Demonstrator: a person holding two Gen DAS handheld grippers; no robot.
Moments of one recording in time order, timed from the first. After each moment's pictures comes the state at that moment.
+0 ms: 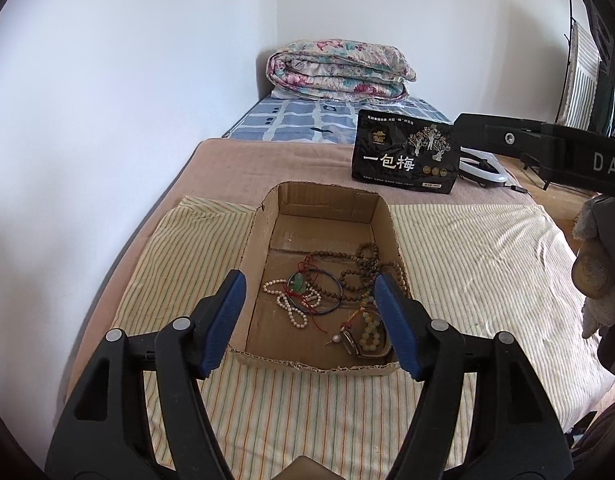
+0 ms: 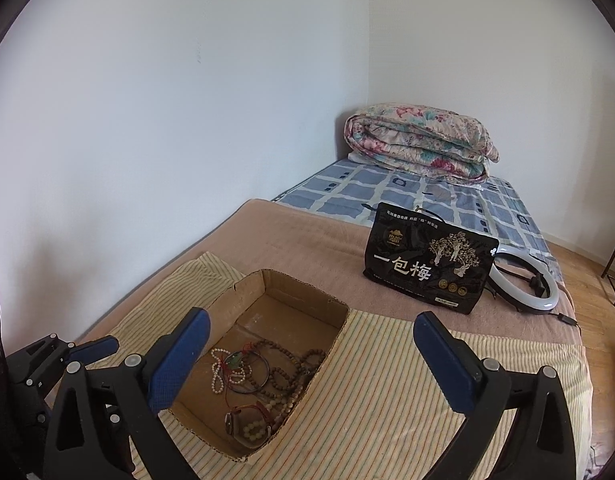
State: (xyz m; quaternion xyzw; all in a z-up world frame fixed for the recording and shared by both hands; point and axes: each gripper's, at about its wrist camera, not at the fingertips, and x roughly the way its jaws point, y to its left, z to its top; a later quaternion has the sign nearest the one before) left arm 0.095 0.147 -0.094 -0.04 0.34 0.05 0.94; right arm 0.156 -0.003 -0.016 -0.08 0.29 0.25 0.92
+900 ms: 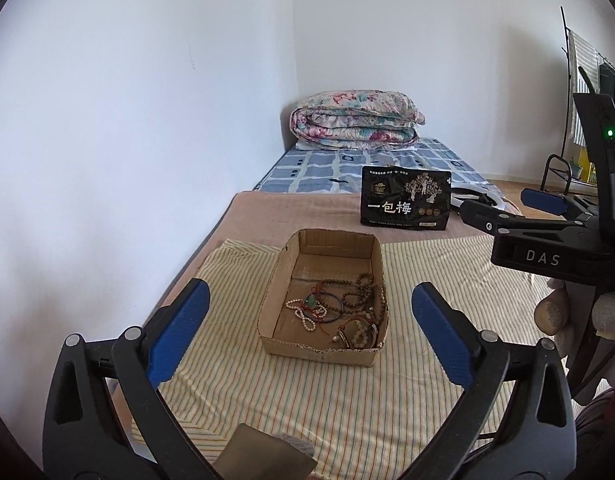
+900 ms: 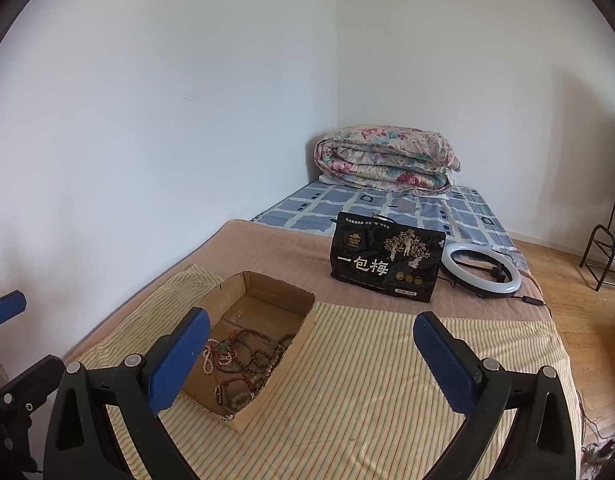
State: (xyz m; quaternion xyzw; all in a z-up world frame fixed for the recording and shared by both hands) left arm -0.003 0.101 -0.018 0.00 0.26 0.10 0.96; right arm 0.090 -0.064 -0.006 -0.05 0.25 0.21 0.94
